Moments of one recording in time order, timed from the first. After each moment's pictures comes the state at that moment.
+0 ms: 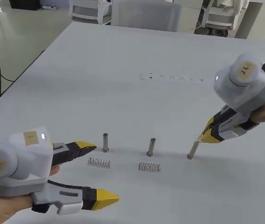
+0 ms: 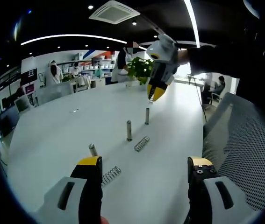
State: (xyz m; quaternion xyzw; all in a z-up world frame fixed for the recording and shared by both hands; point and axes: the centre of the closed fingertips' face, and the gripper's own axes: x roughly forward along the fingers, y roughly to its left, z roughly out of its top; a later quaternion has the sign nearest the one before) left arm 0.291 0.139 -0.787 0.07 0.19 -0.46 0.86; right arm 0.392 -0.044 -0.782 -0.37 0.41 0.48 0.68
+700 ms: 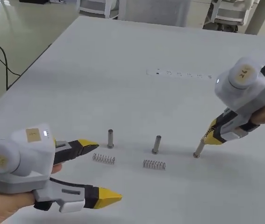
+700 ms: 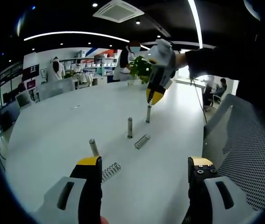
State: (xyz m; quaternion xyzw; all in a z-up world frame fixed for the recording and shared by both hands) left arm 0.290 0.143 -0.792 0.06 0.20 -0.46 0.86; right arm 0.397 -0.042 -0.801 -0.37 0.43 0.49 0.66
